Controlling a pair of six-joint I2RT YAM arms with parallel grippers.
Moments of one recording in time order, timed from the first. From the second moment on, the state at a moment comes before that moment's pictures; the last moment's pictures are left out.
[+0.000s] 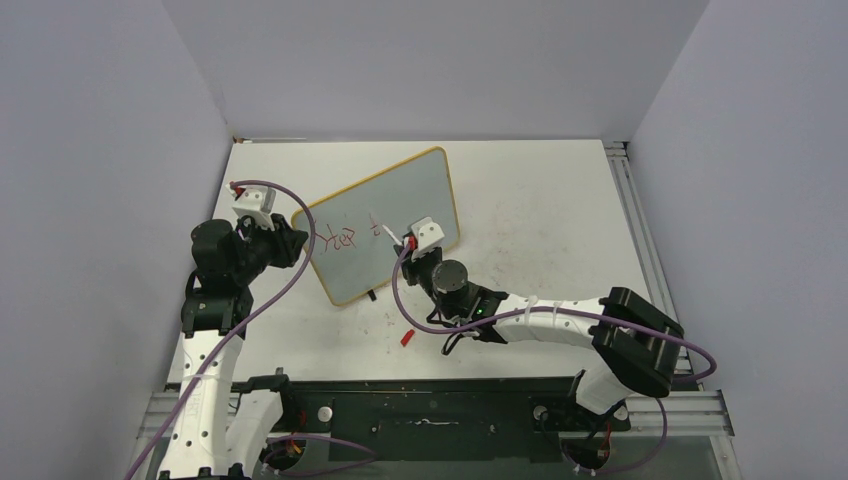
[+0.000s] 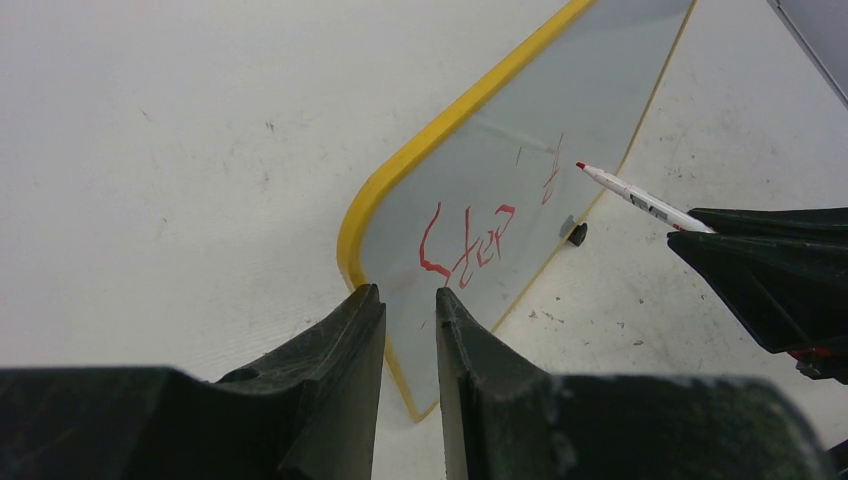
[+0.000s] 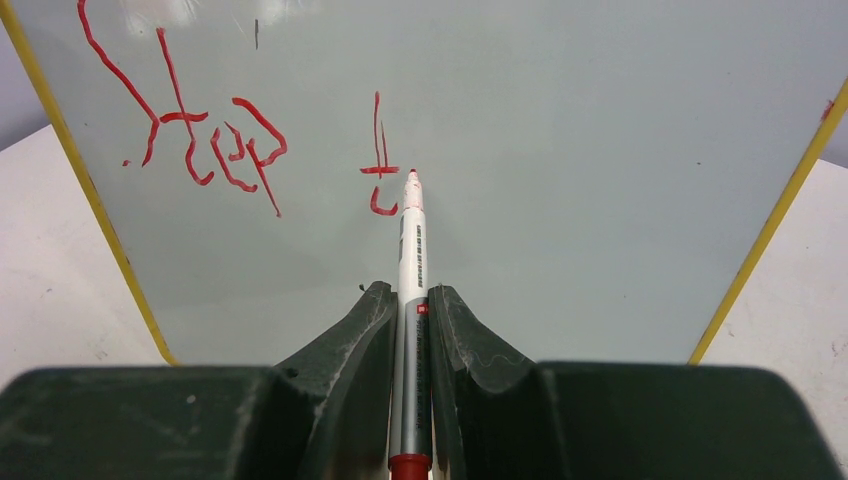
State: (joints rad) left arm 0.06 0.78 0.82 -0.37 0.42 -0.09; right arm 1.07 1.53 0.80 0.66 0.47 0.02
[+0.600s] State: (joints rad) left arm 0.06 0.78 0.82 -0.37 0.42 -0.09; right arm 1.05 1.55 0.80 0.66 0.47 0.01
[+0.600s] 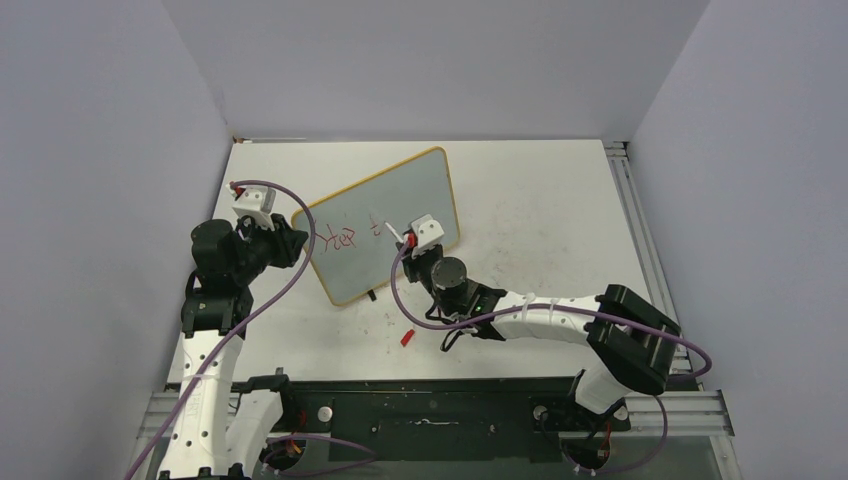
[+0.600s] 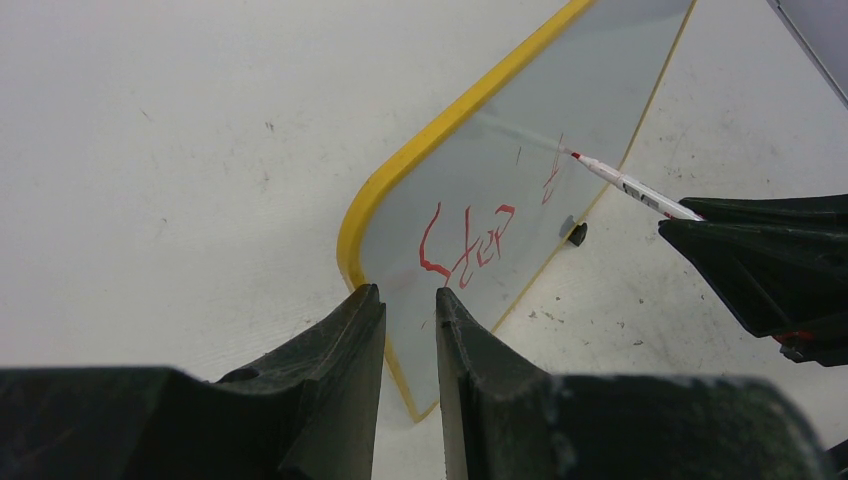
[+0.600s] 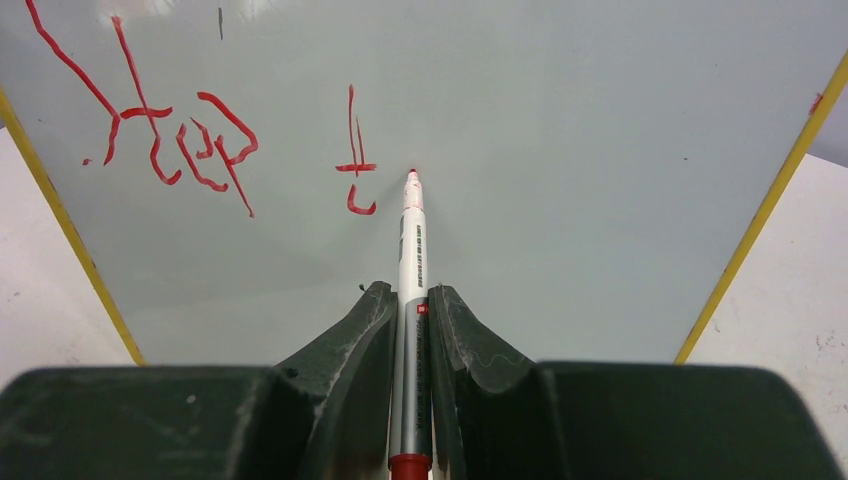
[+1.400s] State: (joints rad) left arm 0.06 0.78 0.82 -0.37 0.42 -0.09; right arm 1.05 1.57 0.81 0.67 0.46 0.01
